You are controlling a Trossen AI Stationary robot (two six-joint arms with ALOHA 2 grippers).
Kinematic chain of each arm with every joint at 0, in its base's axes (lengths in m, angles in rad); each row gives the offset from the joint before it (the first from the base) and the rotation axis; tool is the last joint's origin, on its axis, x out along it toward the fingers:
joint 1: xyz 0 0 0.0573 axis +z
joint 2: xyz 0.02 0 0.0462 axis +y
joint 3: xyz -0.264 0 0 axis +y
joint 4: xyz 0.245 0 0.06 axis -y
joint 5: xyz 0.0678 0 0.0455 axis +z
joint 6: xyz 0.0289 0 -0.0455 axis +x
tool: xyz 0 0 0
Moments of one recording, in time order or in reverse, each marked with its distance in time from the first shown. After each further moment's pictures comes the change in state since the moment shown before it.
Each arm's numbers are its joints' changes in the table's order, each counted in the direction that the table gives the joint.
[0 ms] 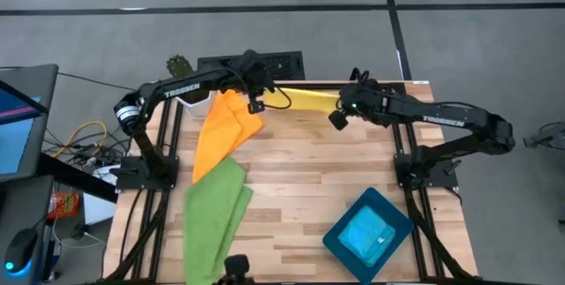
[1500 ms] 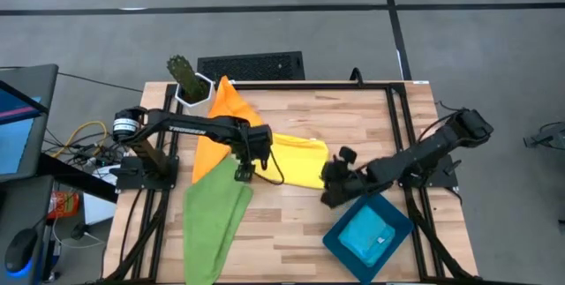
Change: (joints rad) left arm -0.473 -0.042 0.299 -0.132 -0.230 -0.303; right arm 0.747 0.266 0.075 0.118 -0.074 0.400
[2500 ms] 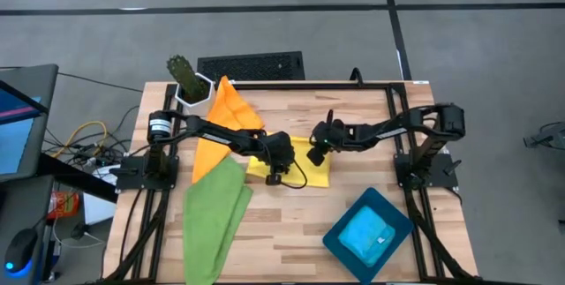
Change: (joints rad) left arm -0.011 0.307 0.051 0.706 -0.011 0.004; right arm -0.596 0.193 0.212 0.550 0.371 -0.223
